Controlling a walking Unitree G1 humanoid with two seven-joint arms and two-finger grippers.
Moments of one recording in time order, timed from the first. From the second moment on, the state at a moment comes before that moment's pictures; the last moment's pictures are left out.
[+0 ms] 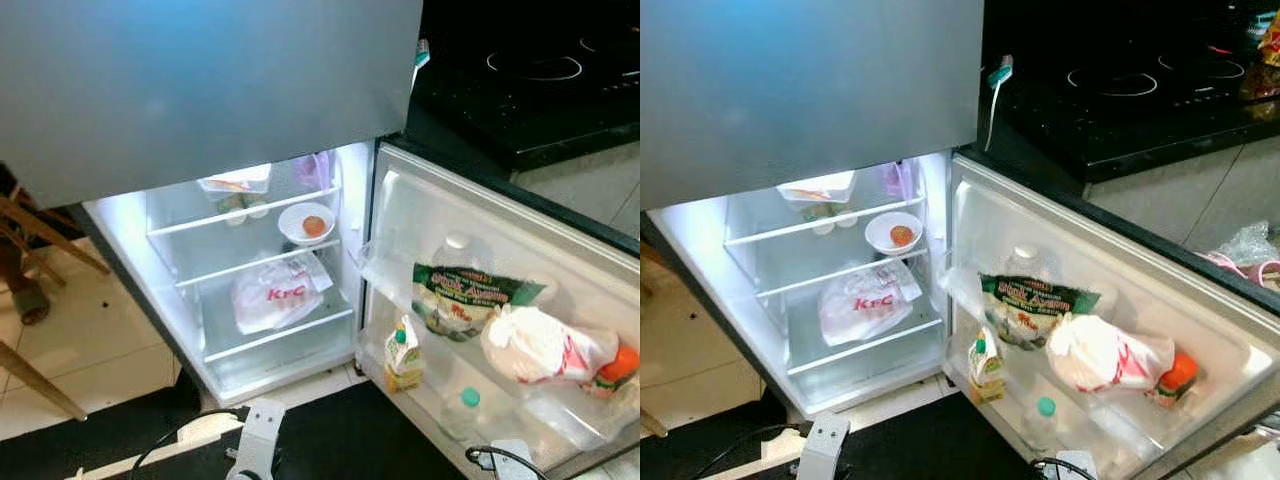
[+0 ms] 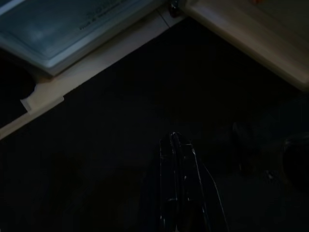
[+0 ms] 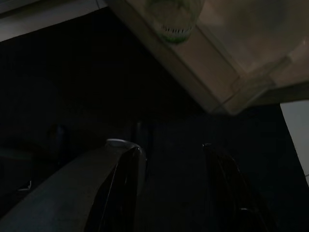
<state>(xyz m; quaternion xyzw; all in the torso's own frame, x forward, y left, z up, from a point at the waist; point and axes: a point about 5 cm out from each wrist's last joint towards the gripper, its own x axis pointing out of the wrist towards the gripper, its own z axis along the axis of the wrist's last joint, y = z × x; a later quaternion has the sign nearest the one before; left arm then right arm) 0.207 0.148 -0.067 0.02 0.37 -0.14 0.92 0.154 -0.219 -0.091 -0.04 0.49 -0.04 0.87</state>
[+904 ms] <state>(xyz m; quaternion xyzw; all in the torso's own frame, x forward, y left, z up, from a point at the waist) 0.206 0.154 -0.070 0.04 0.39 -0.13 0.91 0.163 -0.218 -0.087 -0.04 0.48 -0.04 0.88</state>
